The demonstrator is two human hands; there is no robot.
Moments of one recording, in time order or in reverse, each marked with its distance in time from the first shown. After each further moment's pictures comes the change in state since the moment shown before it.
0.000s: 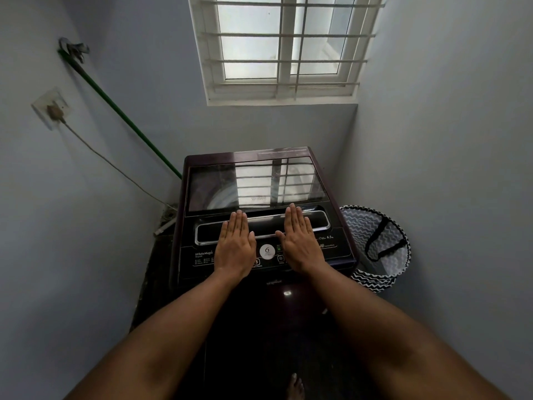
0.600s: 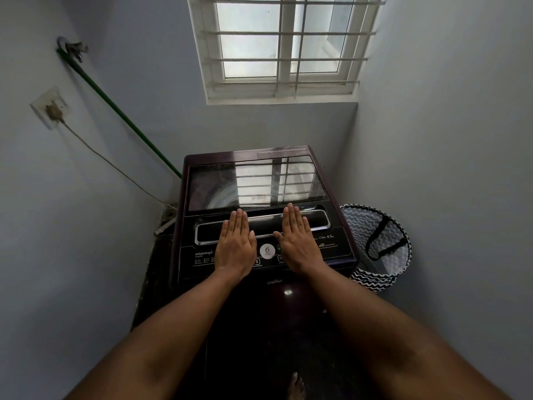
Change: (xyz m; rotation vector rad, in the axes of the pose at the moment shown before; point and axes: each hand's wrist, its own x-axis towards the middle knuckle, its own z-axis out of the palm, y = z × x) left_hand 0.001 0.002 -0.001 -0.003 0.002 -0.004; right_hand -0.001 -0.004 0.001 -0.007 -0.016 -0.013
